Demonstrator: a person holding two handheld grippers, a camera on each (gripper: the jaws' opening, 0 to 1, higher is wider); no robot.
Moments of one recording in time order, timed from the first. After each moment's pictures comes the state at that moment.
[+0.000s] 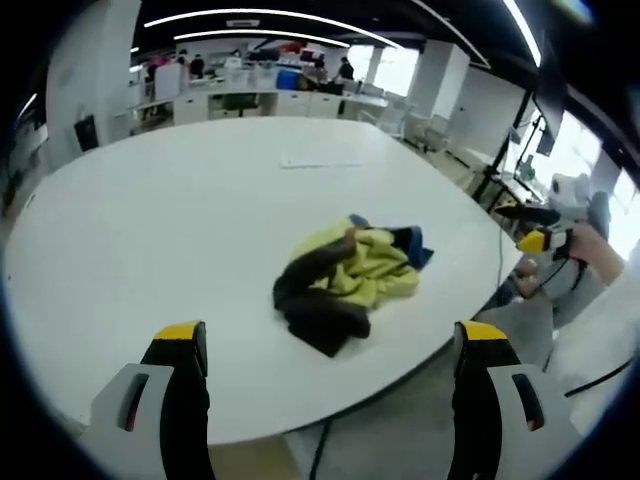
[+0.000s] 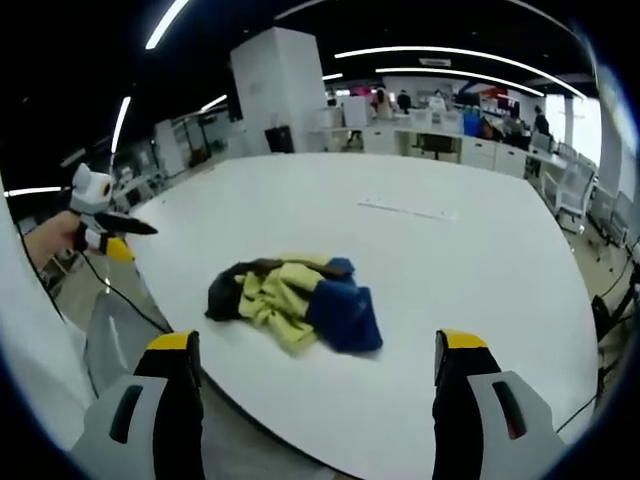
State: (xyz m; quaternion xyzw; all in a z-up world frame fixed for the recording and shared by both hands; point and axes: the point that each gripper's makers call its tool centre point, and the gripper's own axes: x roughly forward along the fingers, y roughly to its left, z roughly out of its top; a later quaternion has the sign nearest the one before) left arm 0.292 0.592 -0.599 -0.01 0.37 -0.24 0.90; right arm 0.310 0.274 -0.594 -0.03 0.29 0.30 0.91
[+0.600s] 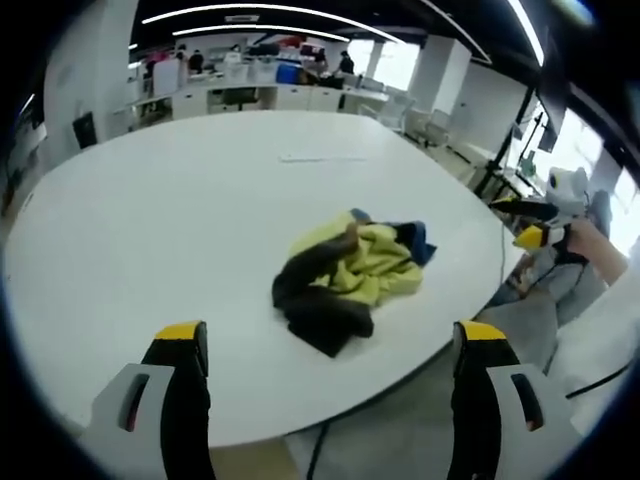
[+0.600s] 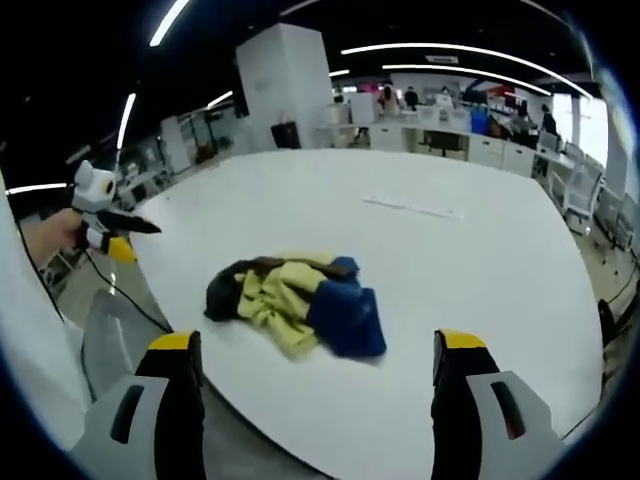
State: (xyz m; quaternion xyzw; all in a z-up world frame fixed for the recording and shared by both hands) left arm 0.298 0.589 -0.608 -0.01 0.38 -0.24 0.89; right arm 0.322 0.281 -0.602 -0.03 0.30 0.31 0.90
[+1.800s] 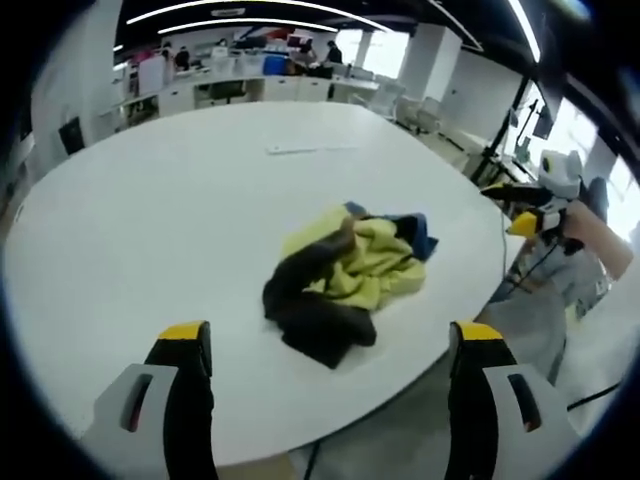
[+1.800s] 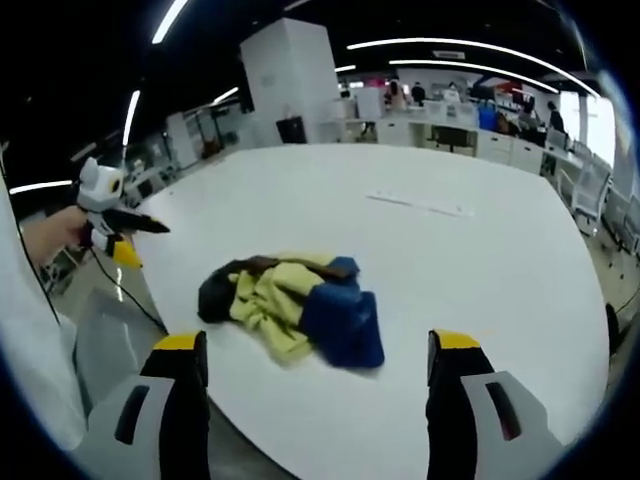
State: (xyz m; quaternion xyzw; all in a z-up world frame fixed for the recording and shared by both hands) left arm 0.320 0.573 -0.627 0.01 0.39 -0.27 0.88; right arm 0.347 0.284 -0.616 -0.04 0.31 0.33 0.89
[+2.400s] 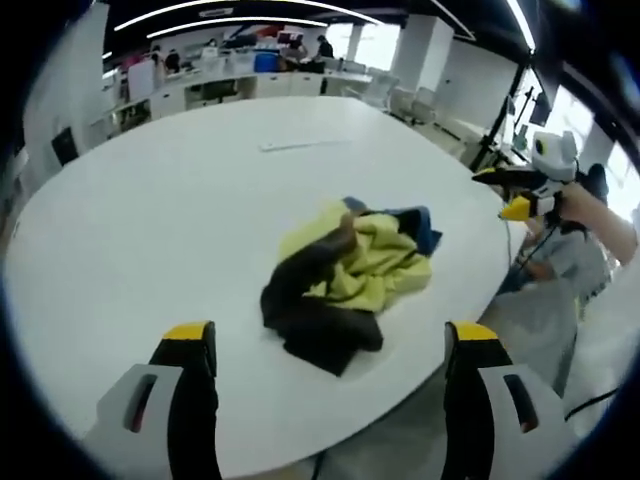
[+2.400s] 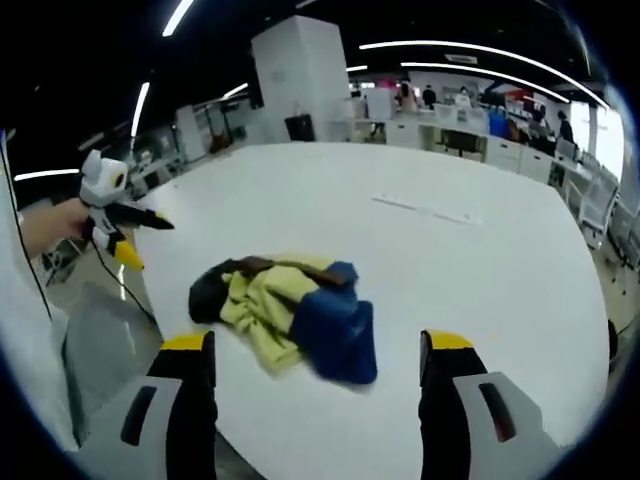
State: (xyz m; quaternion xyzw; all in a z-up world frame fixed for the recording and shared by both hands) left arm 0.330 0.564 -0.638 0.03 0.40 -0.28 0.87; right arm 0.368 0.289 -0.624 -0.05 0.30 0.35 0.89
